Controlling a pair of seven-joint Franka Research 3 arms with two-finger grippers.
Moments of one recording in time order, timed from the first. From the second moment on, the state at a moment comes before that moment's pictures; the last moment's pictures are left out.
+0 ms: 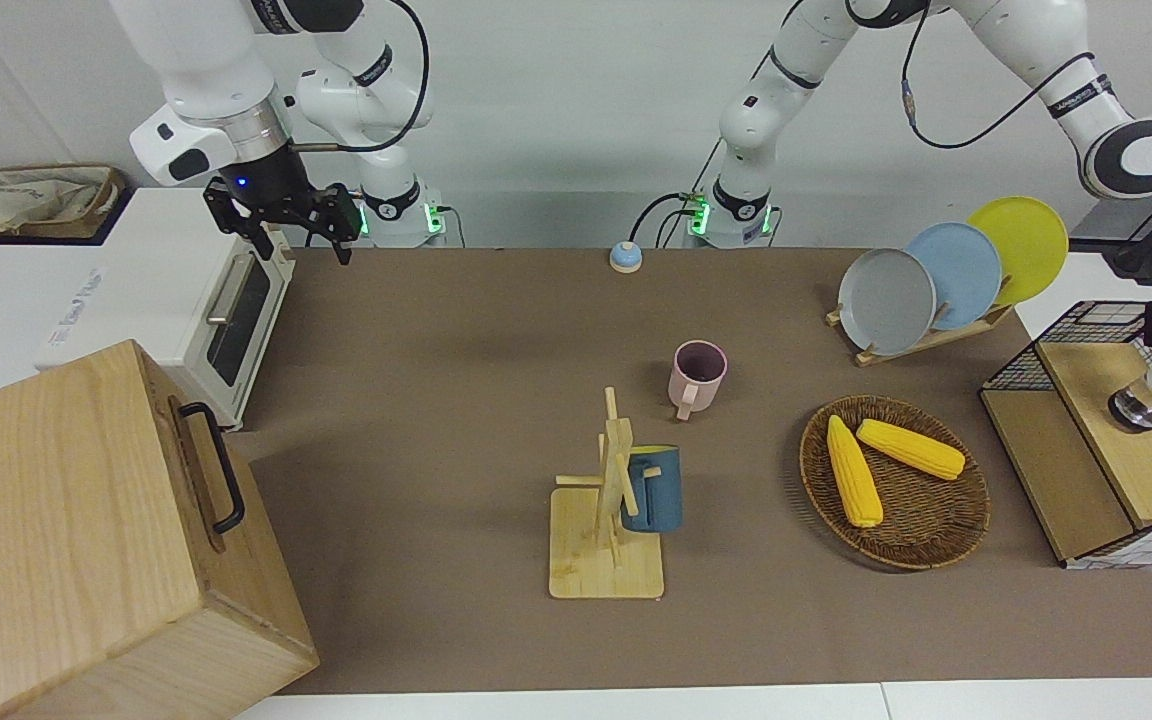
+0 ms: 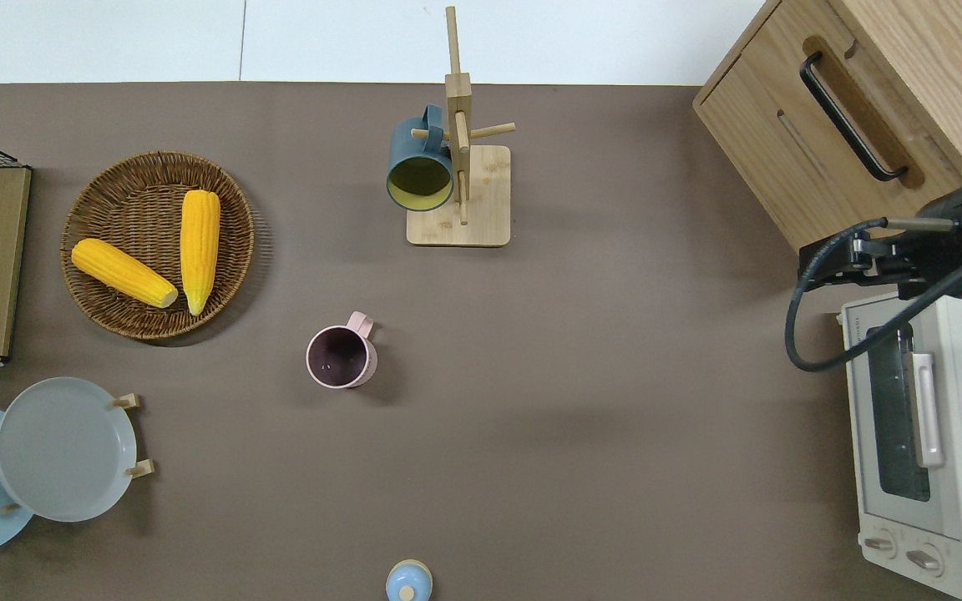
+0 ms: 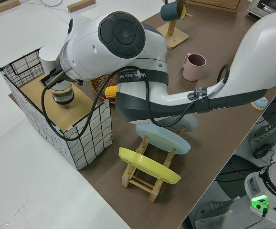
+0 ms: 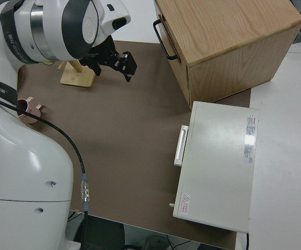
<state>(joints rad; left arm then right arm) 0.83 0.29 -0.32 -1.67 -0.52 2.52 0.85 -0.06 0.11 0.16 -1.36 -0.01 1.43 0.22</state>
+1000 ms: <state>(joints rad) 0.83 0.29 -0.28 -1.65 -0.51 2.47 0.83 -0.06 0.11 0.16 -1.36 -0.01 1.43 0.22</state>
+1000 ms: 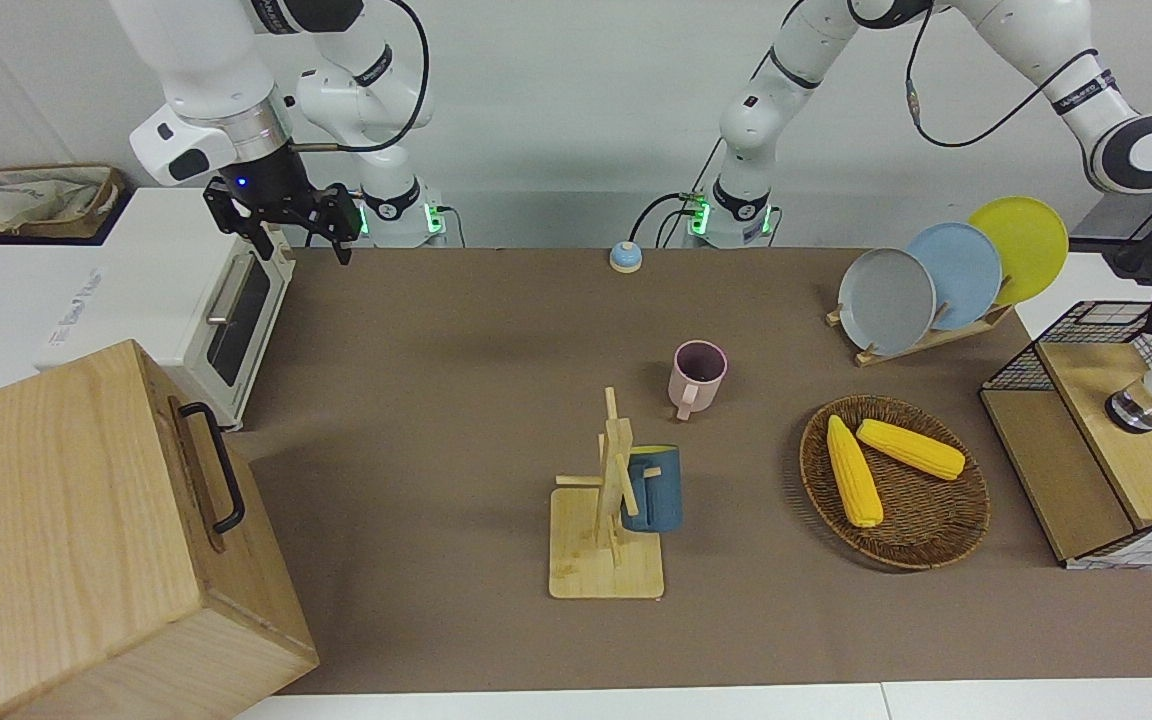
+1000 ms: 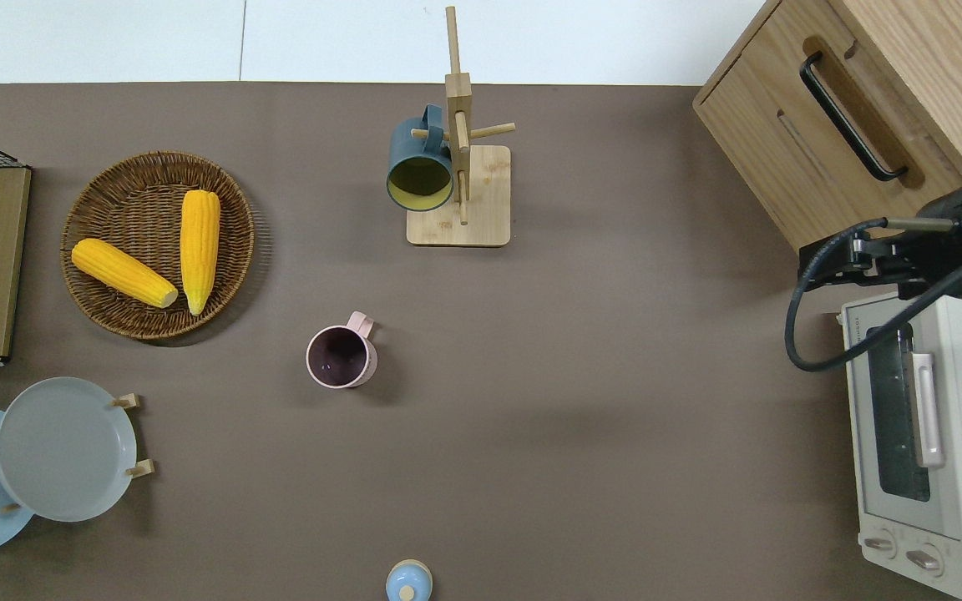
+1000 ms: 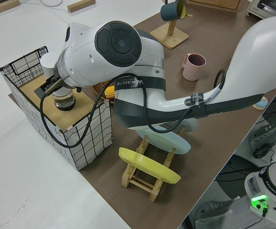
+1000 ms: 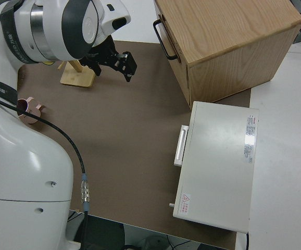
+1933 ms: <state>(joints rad) 0.83 0.18 -0.34 -1.50 -0.04 1.84 0.44 -0.06 0.11 0.16 -1.36 -0.01 1.43 0.22</state>
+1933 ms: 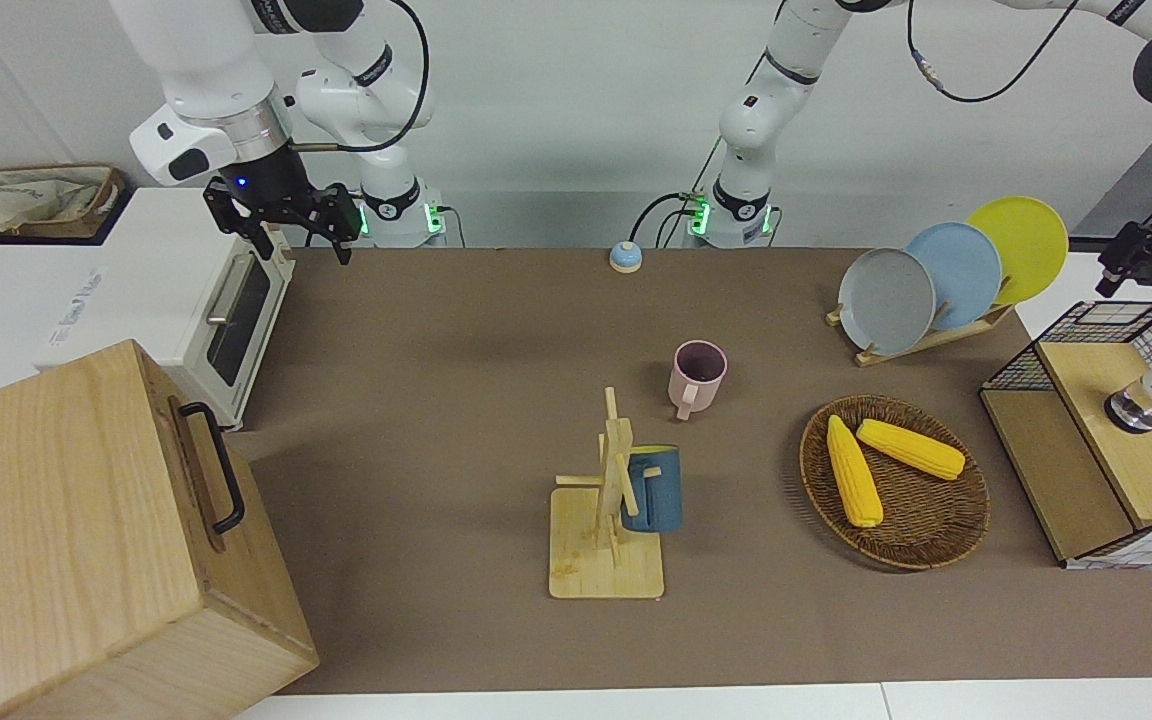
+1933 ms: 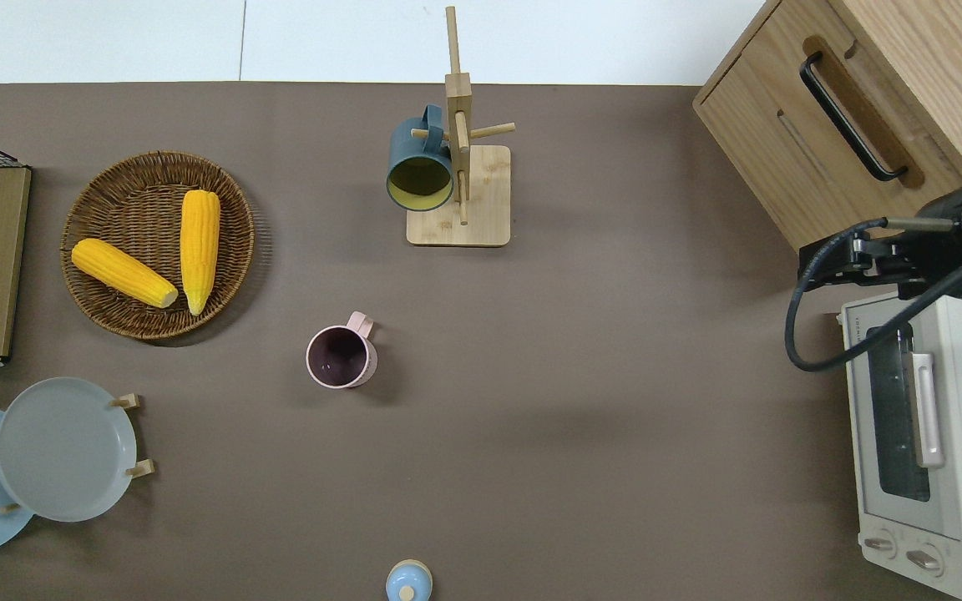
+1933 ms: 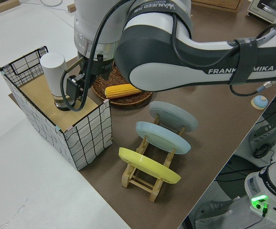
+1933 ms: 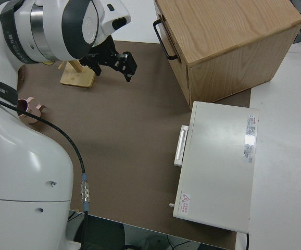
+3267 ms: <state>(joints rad) 0.47 0.07 -0.41 -1.50 0.01 1.47 0.12 -0.06 0.11 0.16 -1.36 -0.01 1.43 0.22</state>
